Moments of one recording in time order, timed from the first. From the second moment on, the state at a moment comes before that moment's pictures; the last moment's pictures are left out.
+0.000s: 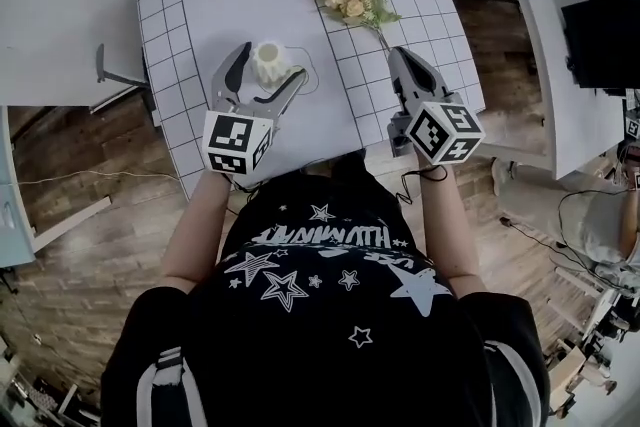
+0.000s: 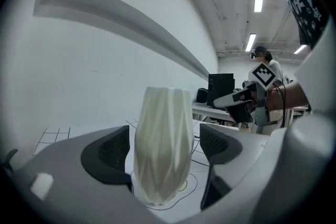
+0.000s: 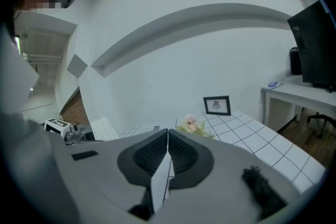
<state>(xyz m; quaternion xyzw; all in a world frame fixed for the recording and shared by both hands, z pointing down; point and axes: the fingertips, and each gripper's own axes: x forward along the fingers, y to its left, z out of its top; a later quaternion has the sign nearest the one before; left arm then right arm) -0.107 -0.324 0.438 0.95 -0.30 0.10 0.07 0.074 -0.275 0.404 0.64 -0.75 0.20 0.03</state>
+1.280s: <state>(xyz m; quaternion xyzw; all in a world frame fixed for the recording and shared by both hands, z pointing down) -0.113 -0.326 0.447 0.92 -0.37 0.10 0.08 0.132 -0.333 0.562 0.41 -0.71 0.42 0.39</state>
